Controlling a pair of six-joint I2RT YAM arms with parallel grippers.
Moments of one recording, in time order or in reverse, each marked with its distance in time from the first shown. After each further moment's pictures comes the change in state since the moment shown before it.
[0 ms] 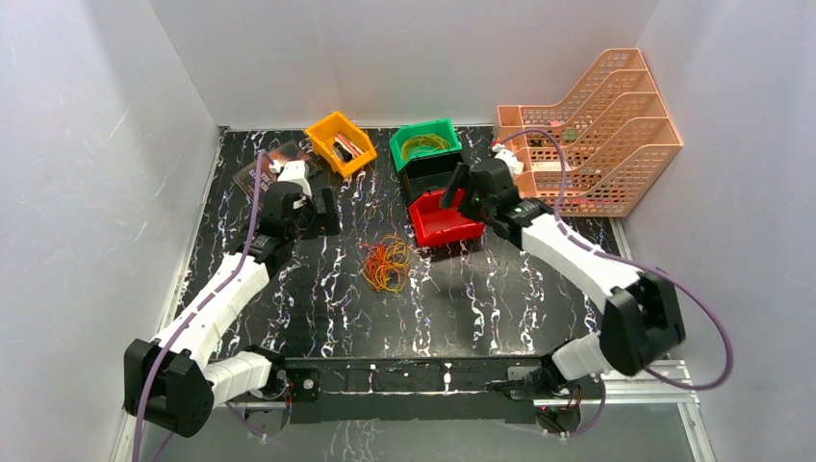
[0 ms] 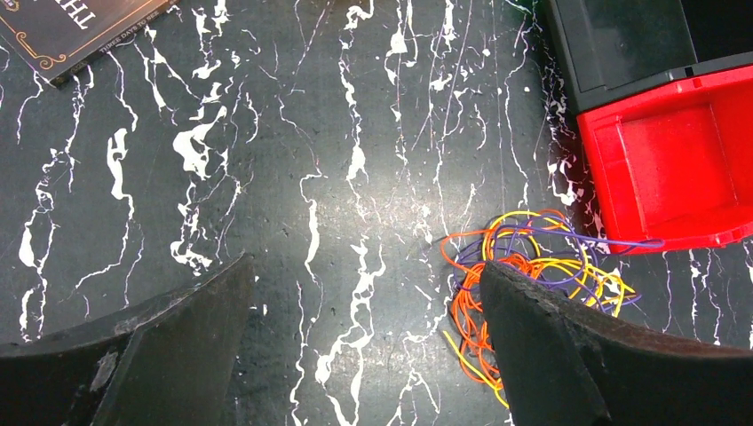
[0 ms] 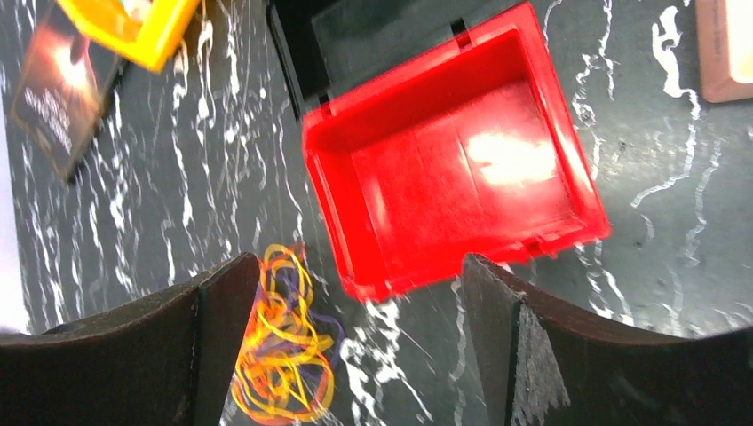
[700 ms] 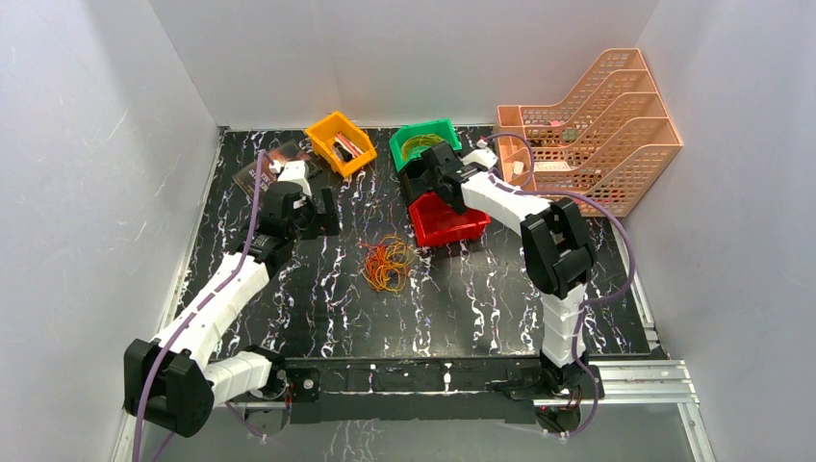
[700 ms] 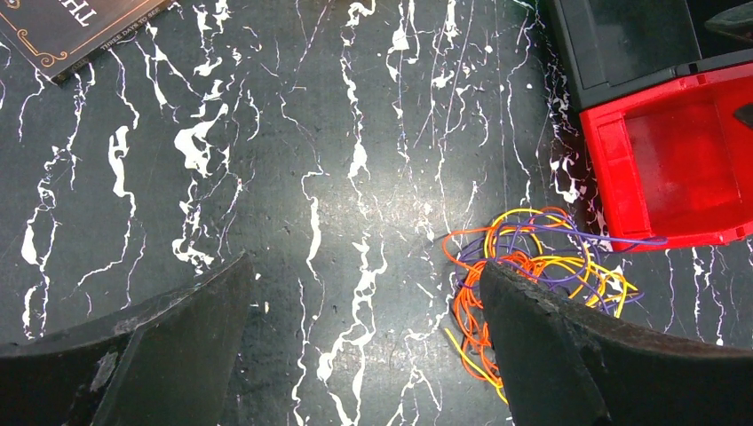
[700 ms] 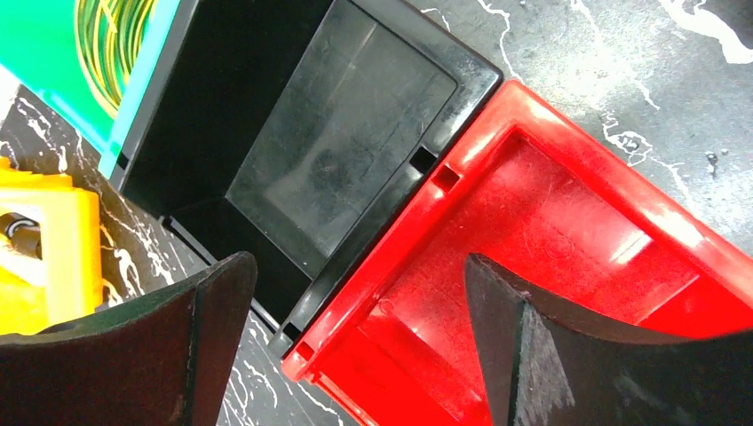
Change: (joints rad) left arm 0.000 0.004 0.005 -0.009 0.000 0.006; right arm 0.051 0.630 0.515 -0.208 0.392 0.540
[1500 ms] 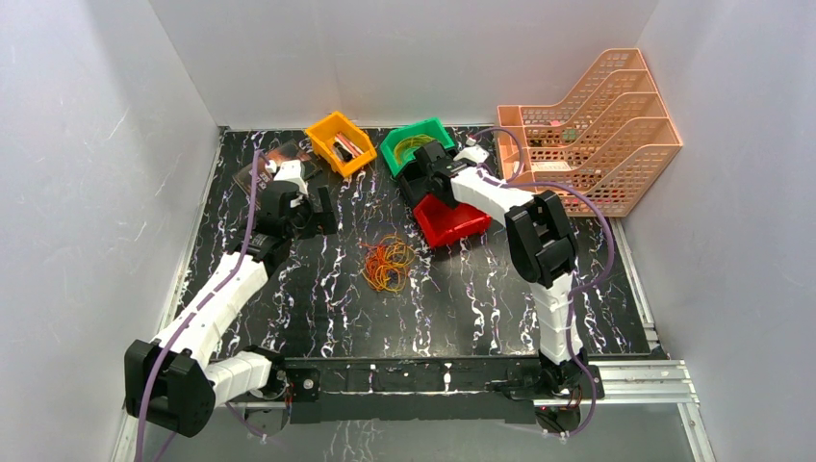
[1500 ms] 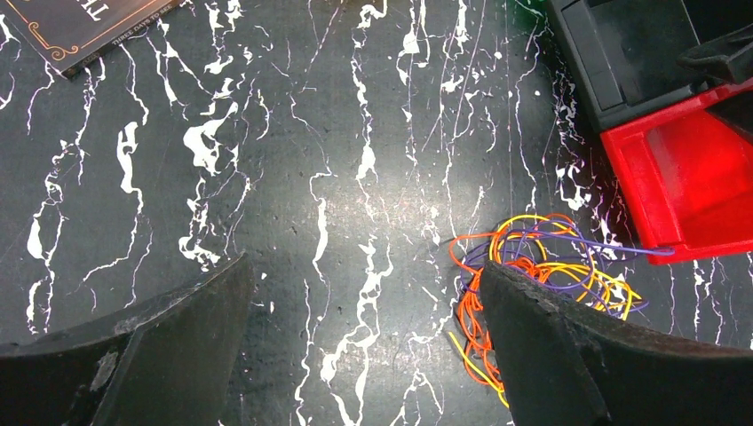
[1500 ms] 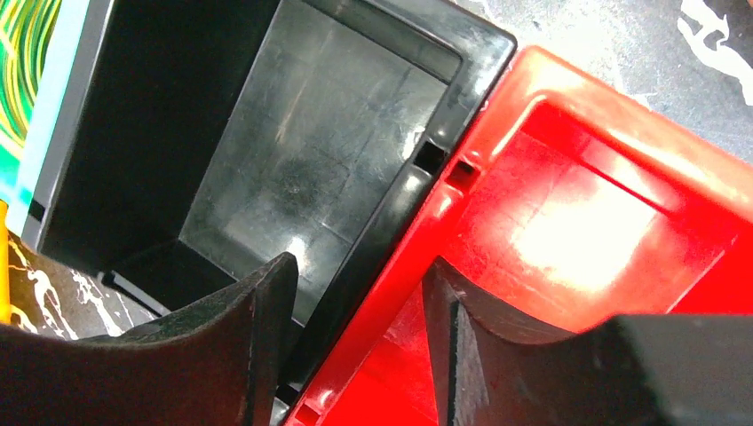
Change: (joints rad) left arm 0.024 0.000 0.000 -0.003 0.005 -0.008; right arm 0.000 0.153 0.144 -0.076 0.023 -0.072
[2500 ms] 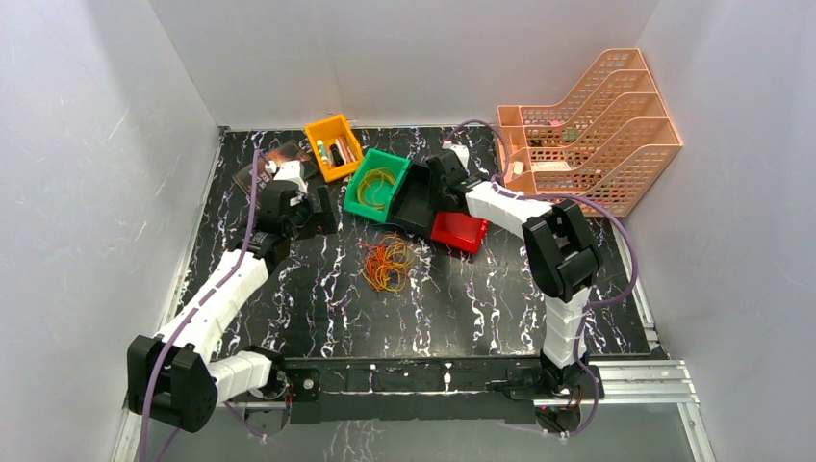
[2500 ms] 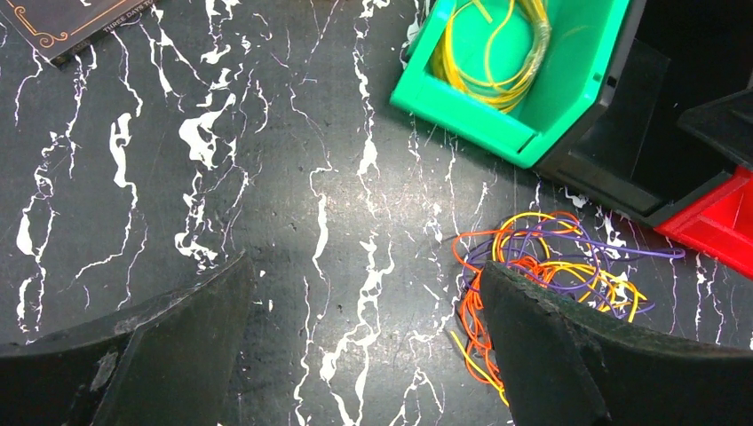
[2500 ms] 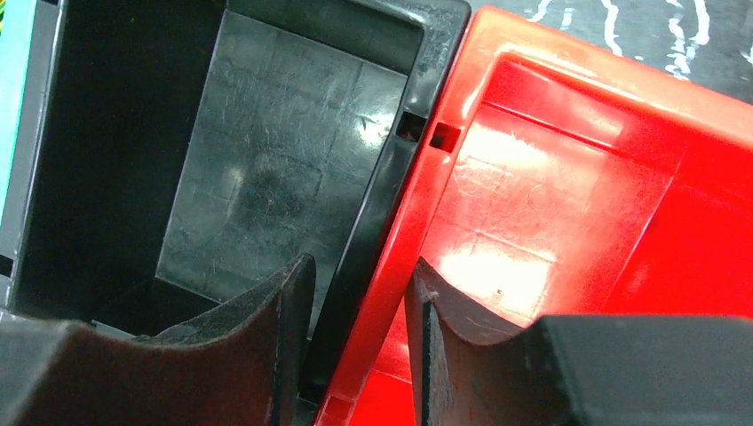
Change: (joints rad) left arm 0.022 0.018 0.000 0.000 0.025 -0.007; right arm -0.006 -0.177 -0.273 0.249 -0.247 -0.593
